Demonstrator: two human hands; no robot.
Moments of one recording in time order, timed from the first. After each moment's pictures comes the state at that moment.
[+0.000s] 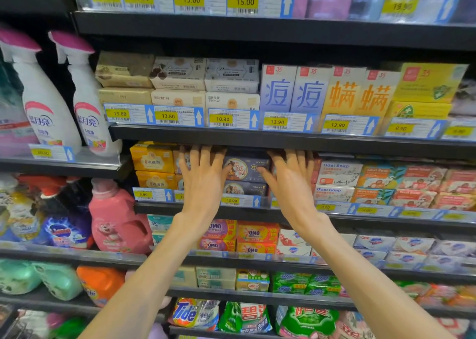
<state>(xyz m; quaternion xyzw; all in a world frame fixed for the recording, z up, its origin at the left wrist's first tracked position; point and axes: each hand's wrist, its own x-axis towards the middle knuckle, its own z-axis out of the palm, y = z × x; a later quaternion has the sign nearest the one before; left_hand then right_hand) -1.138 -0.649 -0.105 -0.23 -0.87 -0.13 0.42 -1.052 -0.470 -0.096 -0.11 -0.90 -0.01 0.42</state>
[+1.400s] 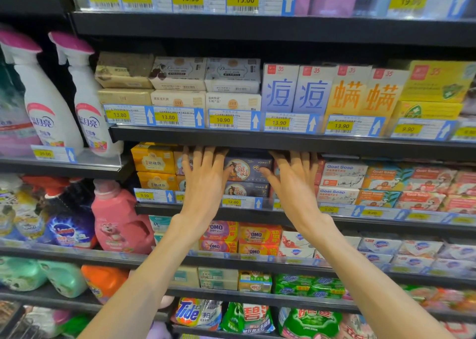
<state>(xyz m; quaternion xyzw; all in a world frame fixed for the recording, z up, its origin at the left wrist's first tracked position) -1.140 -0.650 -0.103 -0.26 -0.87 -0.13 0.41 -1.052 -0.466 -0.093 -0.12 -0.91 0.01 0.38</state>
